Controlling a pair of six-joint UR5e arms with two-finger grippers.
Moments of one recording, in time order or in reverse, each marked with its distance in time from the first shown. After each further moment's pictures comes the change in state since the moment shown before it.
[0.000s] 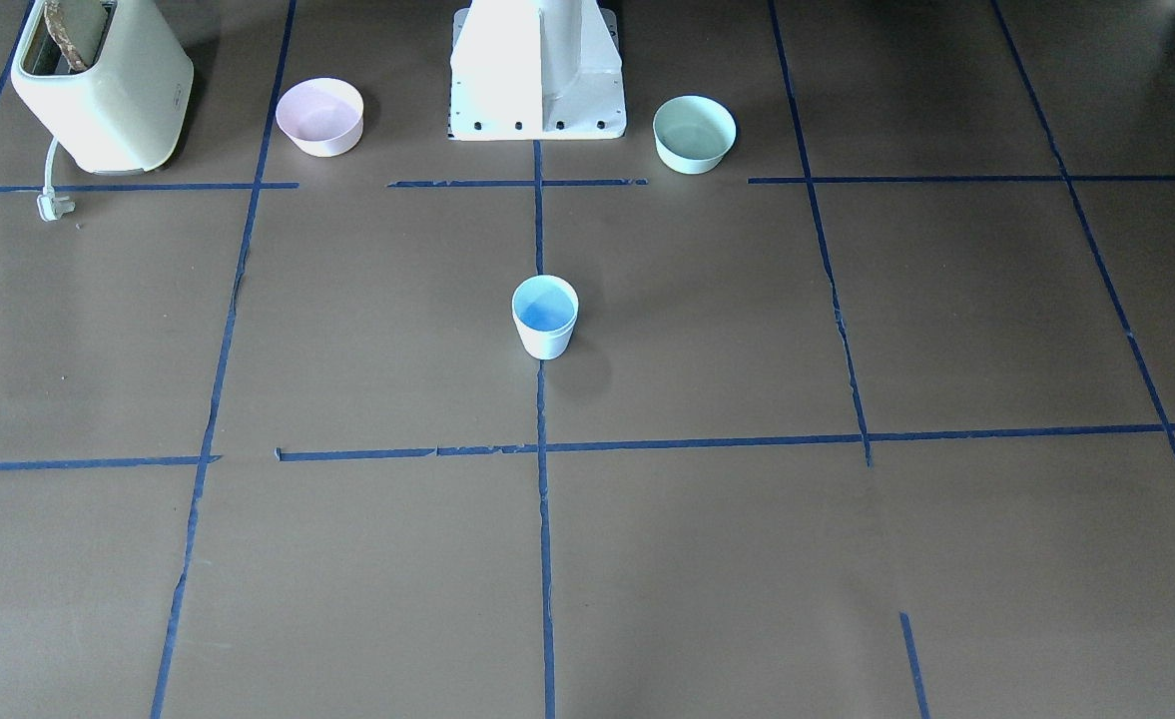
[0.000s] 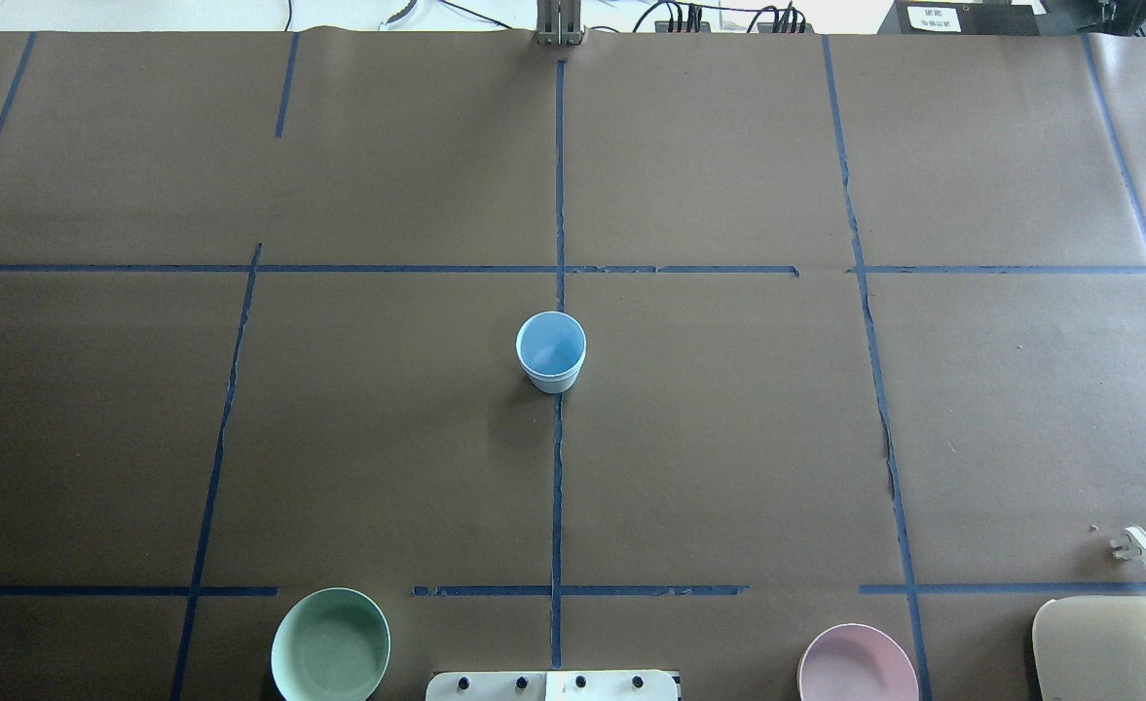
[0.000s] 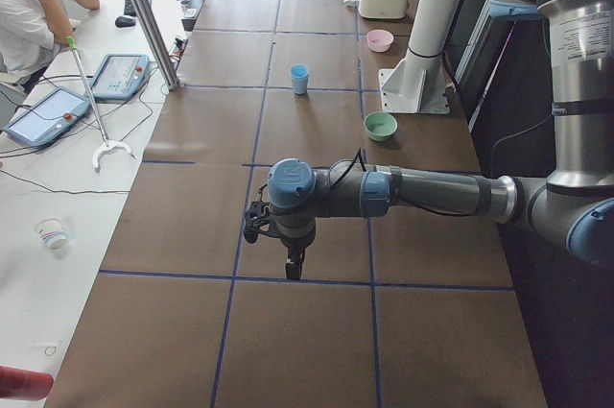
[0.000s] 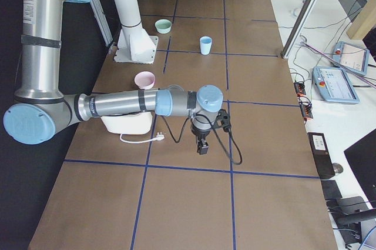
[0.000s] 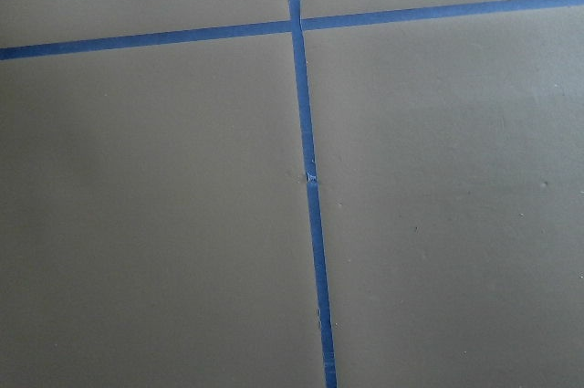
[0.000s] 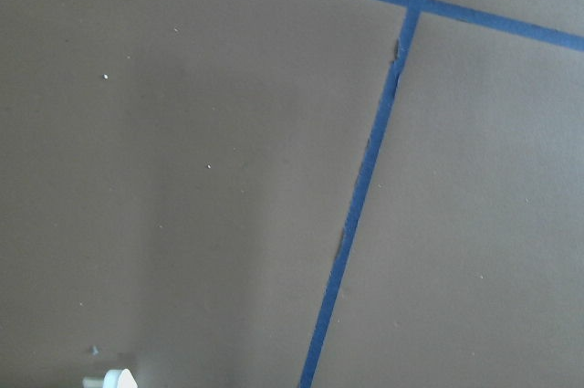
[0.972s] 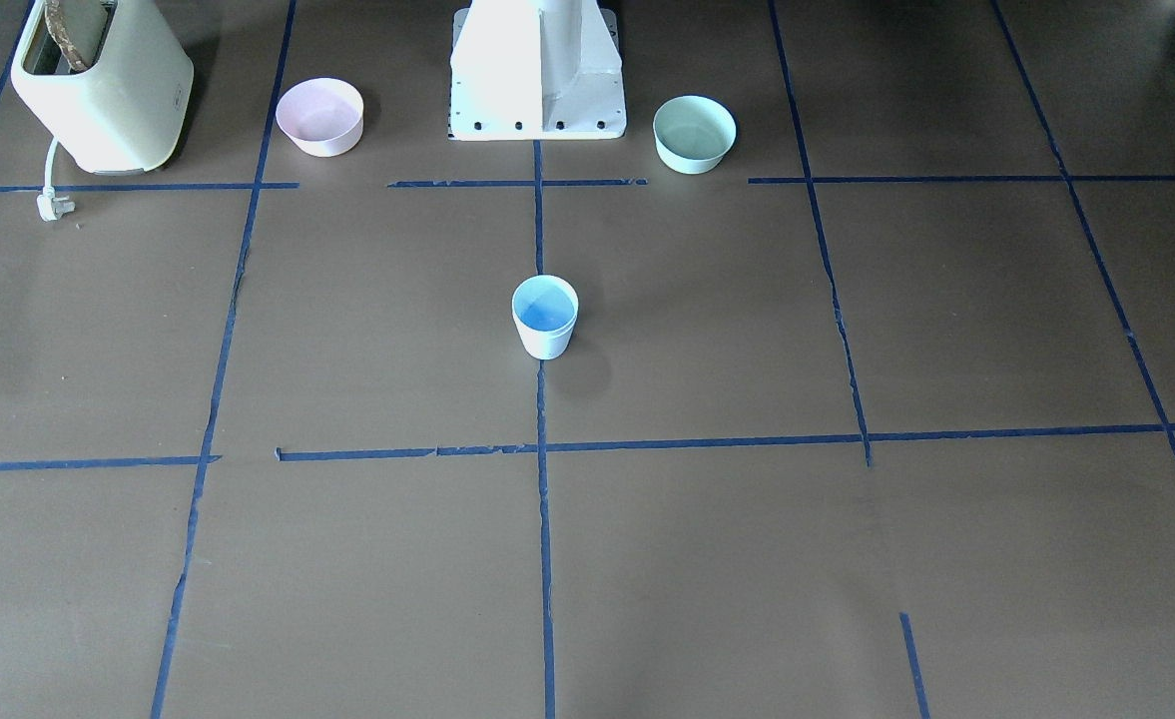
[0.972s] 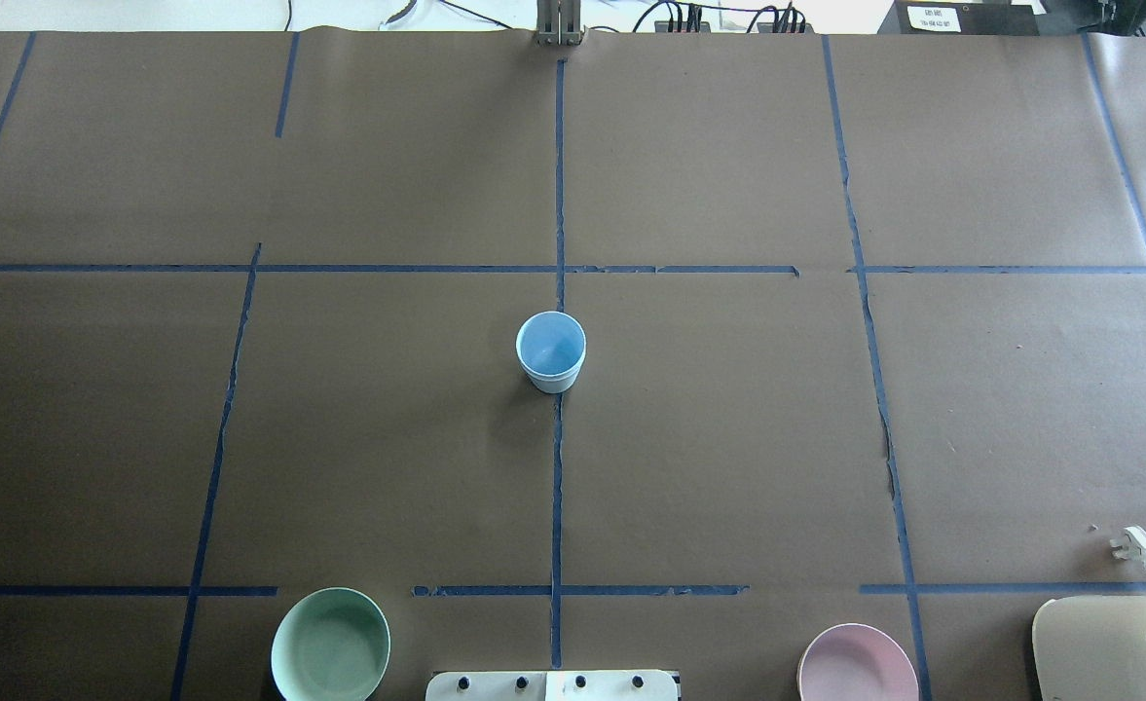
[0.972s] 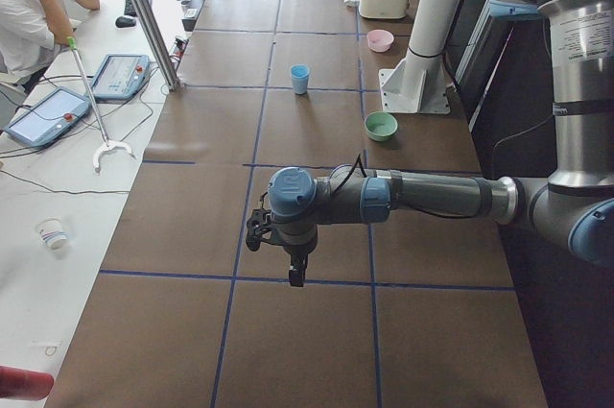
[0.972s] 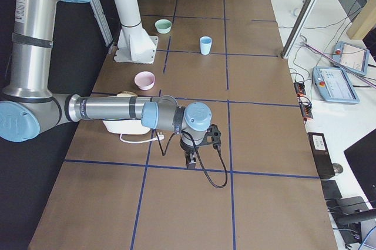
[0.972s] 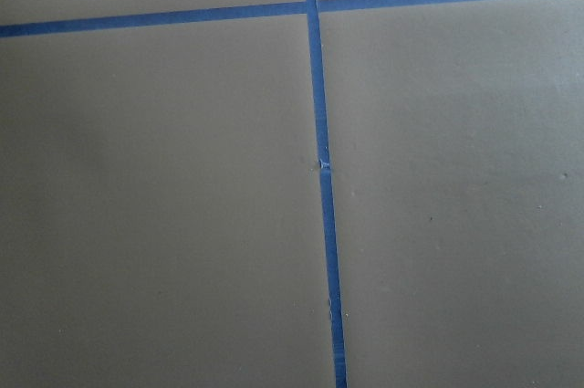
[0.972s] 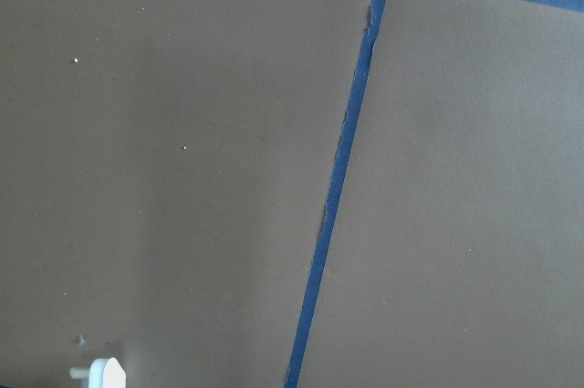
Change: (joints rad) left arm 0.002 0.007 0.026 0.002 0.006 0.002; right arm 0.020 -0.013 -0.025 0.005 0.015 -0.004
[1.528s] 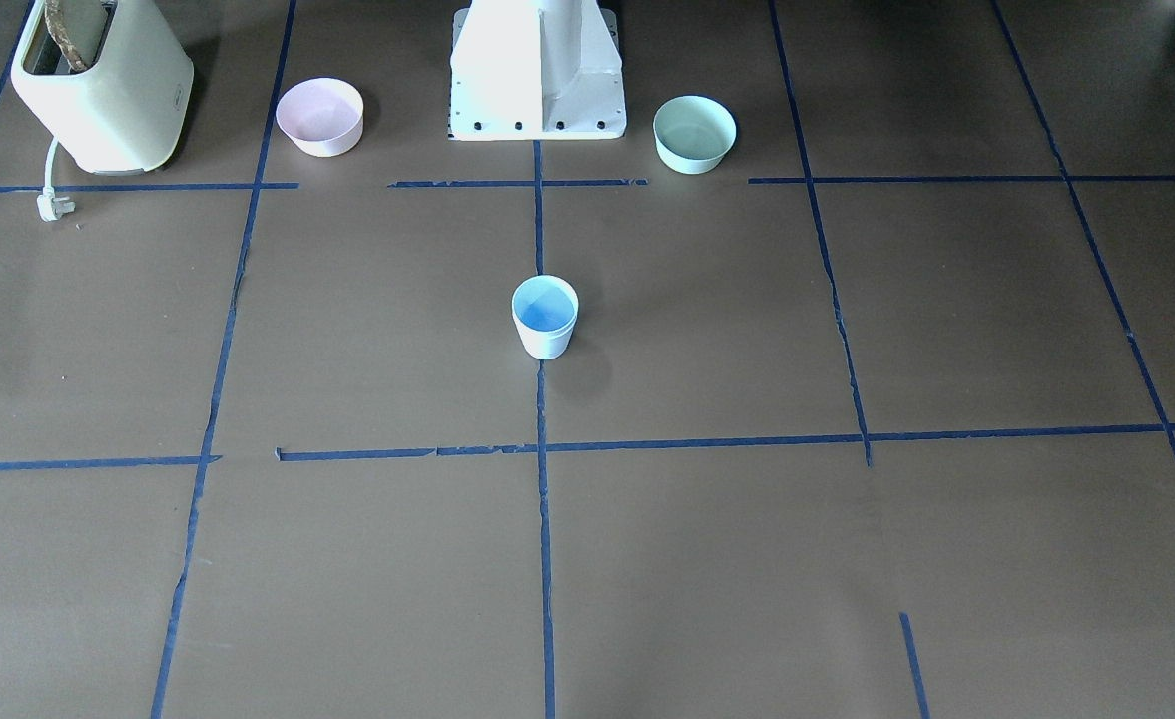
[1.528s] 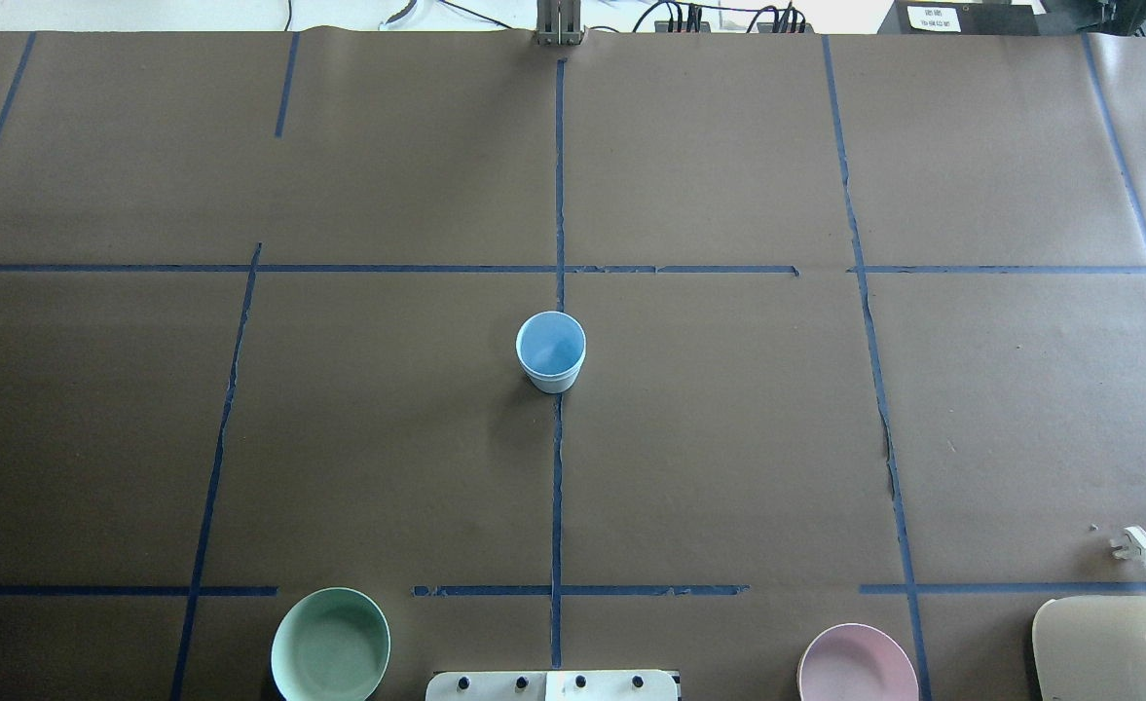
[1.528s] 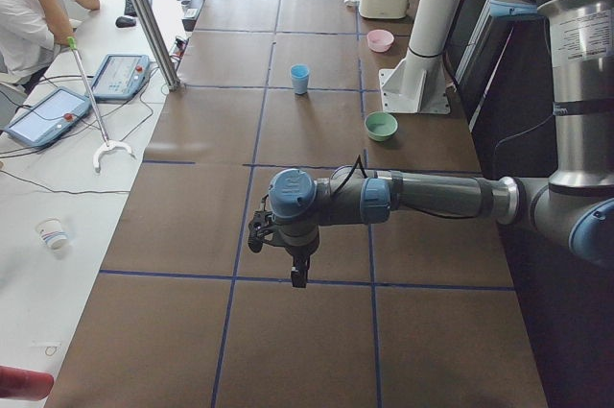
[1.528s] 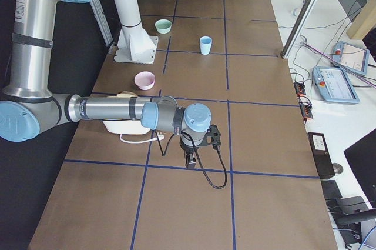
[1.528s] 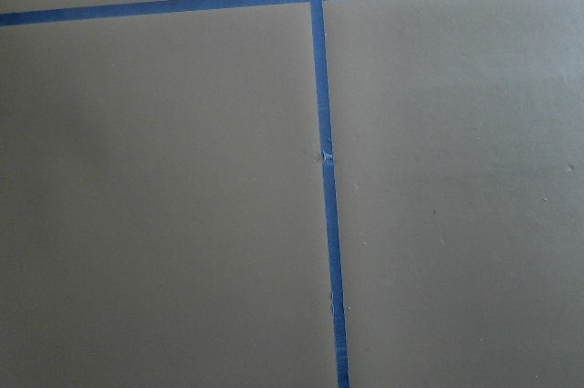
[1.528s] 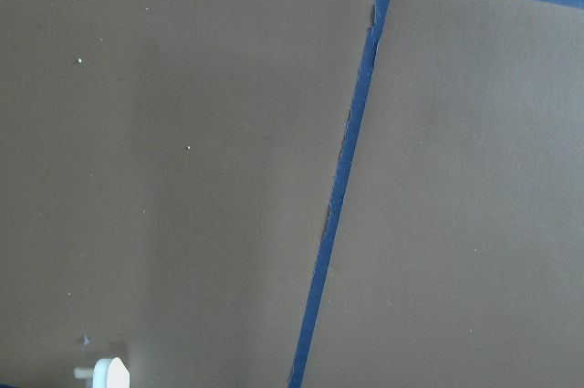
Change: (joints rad) left arm 0.011 0.003 0.001 0.005 0.000 0.002; right arm 0.000 -0.001 -0.002 0.001 0.007 0.000
